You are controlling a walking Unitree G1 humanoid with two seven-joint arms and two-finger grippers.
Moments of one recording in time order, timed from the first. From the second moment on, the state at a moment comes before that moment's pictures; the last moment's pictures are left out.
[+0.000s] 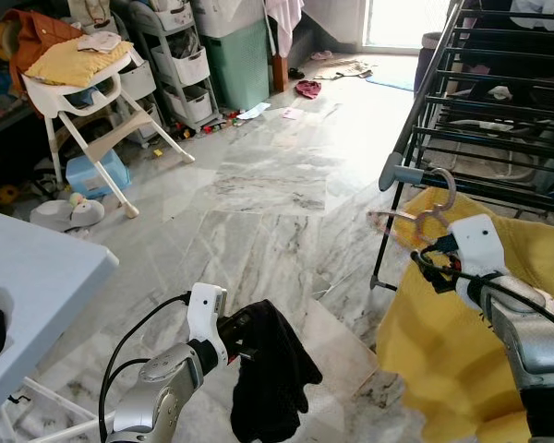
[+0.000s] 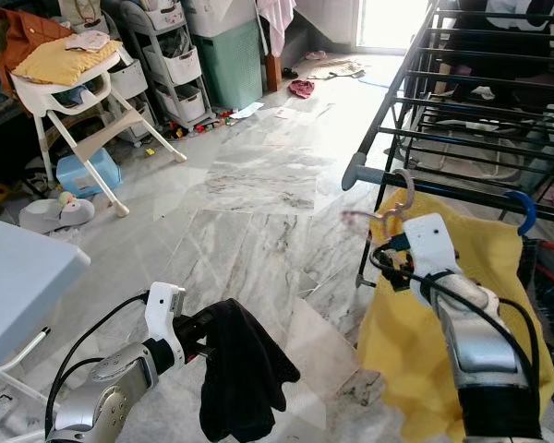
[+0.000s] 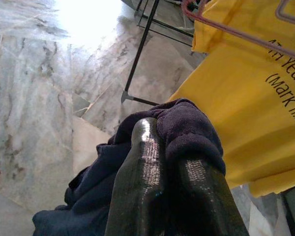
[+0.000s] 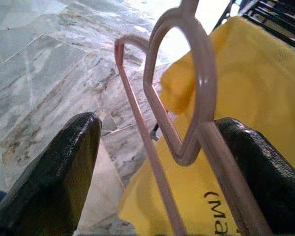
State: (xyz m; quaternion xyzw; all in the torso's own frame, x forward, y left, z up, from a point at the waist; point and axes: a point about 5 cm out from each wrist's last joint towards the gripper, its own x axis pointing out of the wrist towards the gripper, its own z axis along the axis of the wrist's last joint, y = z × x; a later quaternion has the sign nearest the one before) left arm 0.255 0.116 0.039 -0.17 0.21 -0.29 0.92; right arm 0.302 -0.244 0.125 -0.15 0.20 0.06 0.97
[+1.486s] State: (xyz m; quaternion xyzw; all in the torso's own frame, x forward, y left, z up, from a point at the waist) left arm 0.256 0.120 0.037 -0.14 0.22 -0.30 0.91; right arm 0.310 -0.223 0.086 -0.14 0.22 -0.08 0.96
